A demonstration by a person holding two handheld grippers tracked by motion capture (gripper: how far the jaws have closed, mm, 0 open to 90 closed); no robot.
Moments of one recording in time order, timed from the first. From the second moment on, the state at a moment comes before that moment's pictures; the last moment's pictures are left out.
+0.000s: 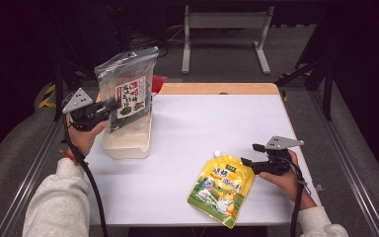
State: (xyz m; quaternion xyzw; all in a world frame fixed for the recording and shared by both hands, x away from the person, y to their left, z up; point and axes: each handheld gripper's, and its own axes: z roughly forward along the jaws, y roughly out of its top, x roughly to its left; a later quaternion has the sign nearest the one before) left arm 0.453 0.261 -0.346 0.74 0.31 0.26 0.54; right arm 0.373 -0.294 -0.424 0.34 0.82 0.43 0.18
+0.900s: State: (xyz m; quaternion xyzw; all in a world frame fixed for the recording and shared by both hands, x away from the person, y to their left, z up) left arm 0.446 0.266 -0.383 0.77 0.31 0.26 0.50; right arm 0.371 -0.282 -0.430 0.33 0.83 0.42 0.16
